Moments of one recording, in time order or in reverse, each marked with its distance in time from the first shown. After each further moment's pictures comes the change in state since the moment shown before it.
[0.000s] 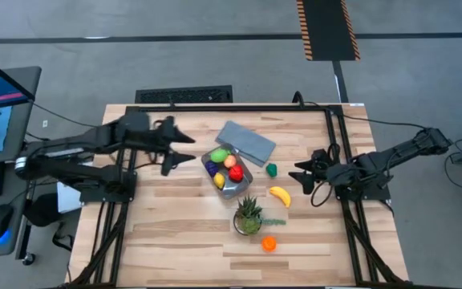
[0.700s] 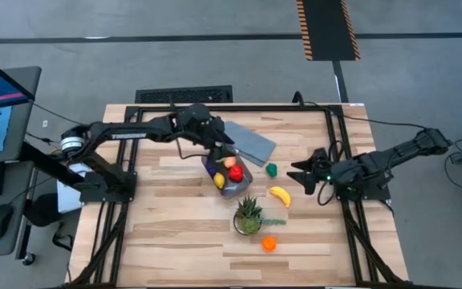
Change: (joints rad) left arm 0.140 0.626 0.157 0.304 0.291 -0.033; right arm -0.001 -0.018 0.000 0.151 -0.035 -0.065
